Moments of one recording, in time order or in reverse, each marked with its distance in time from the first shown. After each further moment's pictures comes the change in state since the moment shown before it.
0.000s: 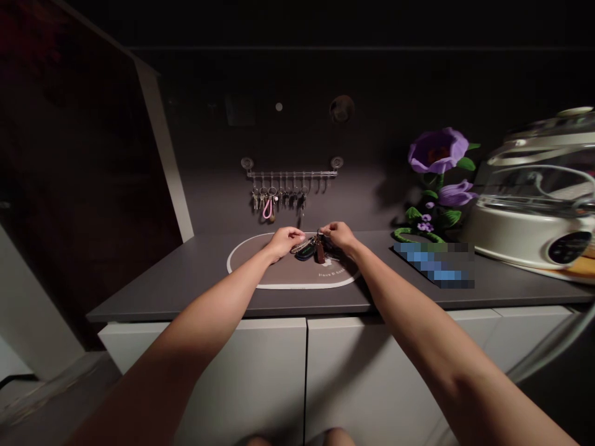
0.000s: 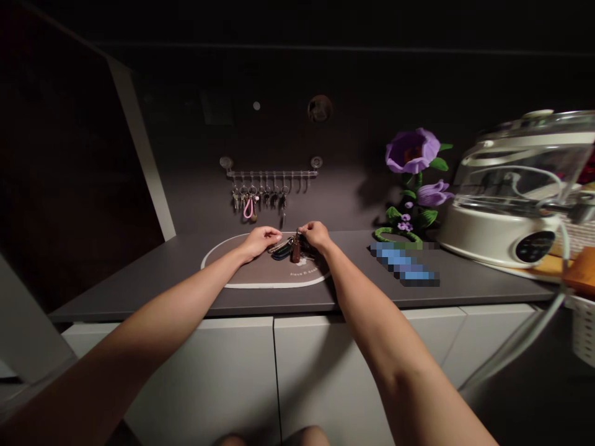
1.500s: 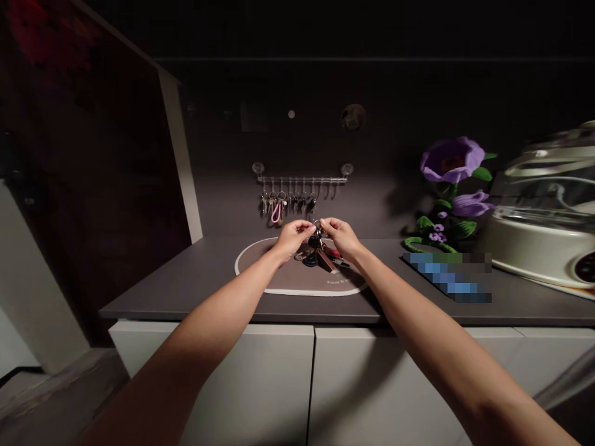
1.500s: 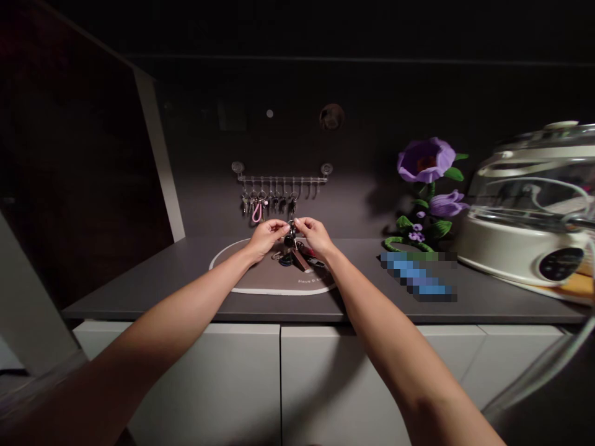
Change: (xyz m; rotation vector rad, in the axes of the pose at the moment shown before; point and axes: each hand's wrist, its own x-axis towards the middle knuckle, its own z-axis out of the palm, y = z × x) left_hand 0.002 0.022 0.001 -0.156 0.082 0.226; right_hand -0.014 -0.038 0.008 0.543 -0.135 -0.272
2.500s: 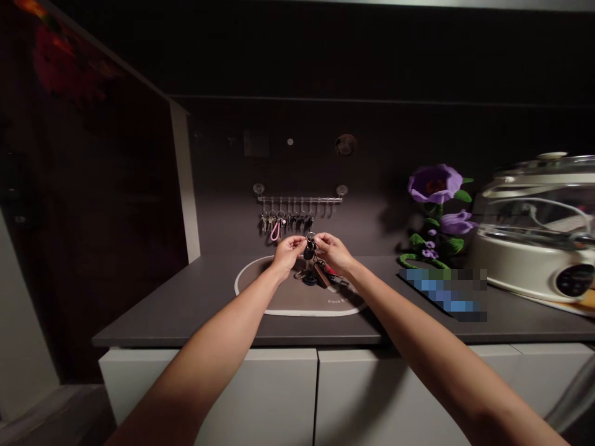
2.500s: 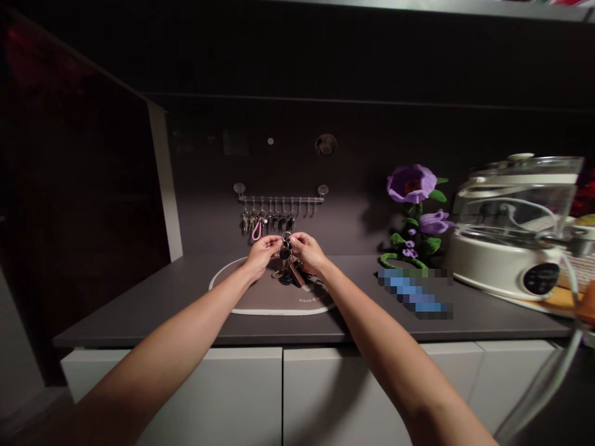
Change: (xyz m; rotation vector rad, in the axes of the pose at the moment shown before) left_hand 0.004 0.000 -0.005 -0.179 0.134 -0.055; right_hand 0.002 -0.011 0.015 0.378 -0.074 0.120
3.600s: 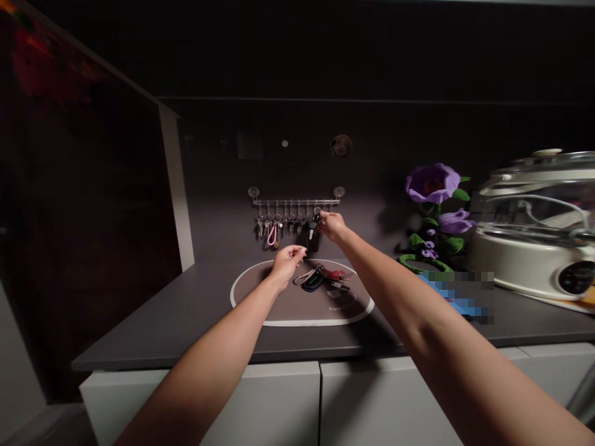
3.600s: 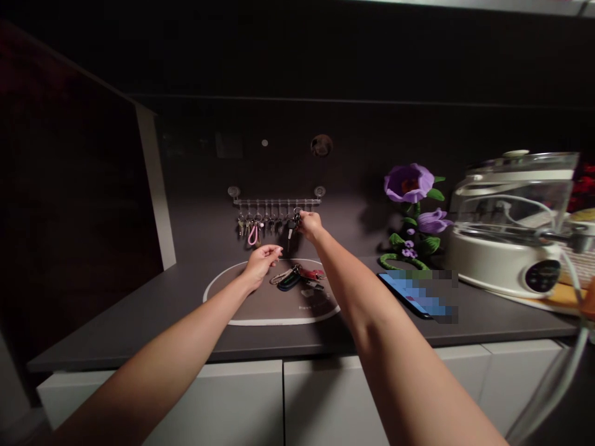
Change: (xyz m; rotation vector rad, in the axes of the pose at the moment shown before) left_hand 0.002 -0.017 -0.002 0.067 -0.017 -0.046; right_hand 0.094 -0.029 -0.017 -0.002 0.397 0.062
